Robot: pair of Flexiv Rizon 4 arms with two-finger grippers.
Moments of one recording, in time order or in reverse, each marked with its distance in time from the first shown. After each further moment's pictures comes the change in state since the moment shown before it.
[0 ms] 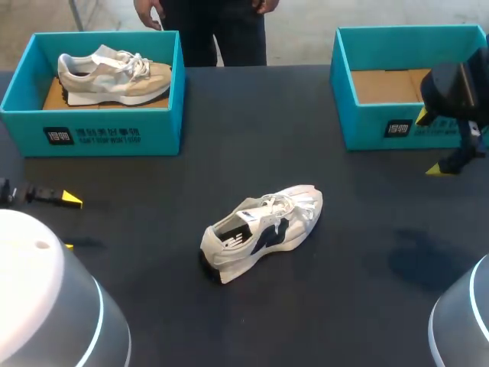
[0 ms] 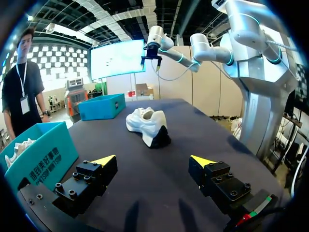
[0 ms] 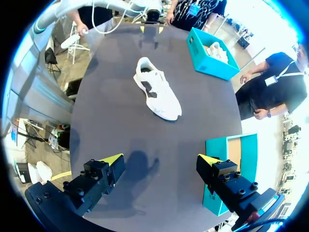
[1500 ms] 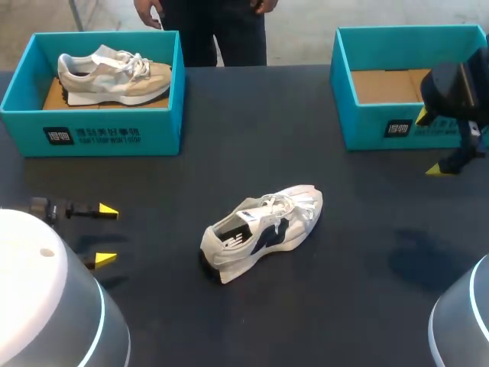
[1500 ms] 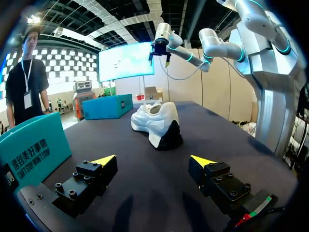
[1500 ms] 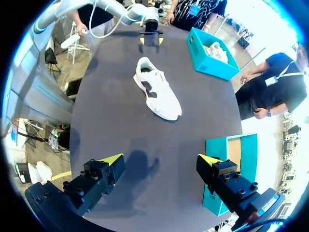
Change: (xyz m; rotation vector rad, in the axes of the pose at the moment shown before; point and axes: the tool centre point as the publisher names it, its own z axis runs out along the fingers) left arm -0.006 0.025 0.073 0.065 -0.094 -0.035; right arm 0.000 0.000 0.000 0.000 0.000 0.000
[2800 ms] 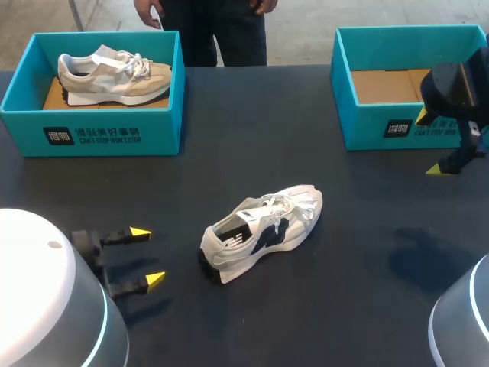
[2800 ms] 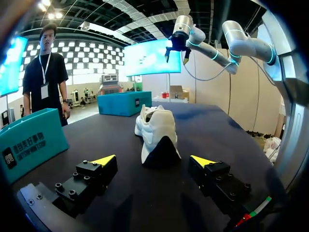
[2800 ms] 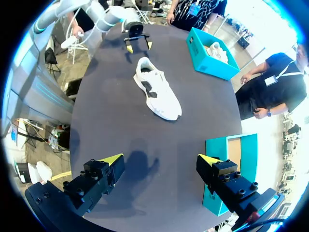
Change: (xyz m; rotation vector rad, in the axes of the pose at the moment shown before) left arm 0.056 -0.025 0.068 -0.022 -0.260 -0.110; right arm 0.000 0.000 0.000 0.000 0.000 0.000
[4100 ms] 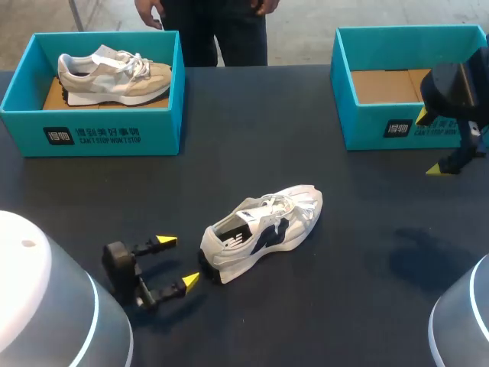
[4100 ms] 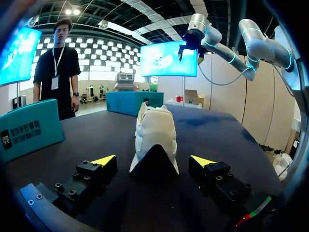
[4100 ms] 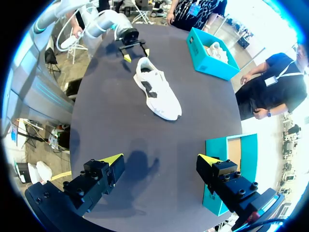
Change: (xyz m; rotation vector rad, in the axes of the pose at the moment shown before) left arm 0.023 0.000 0.053 0.022 -0.126 -0.109; right arm 0.000 0.000 0.000 0.000 0.000 0.000
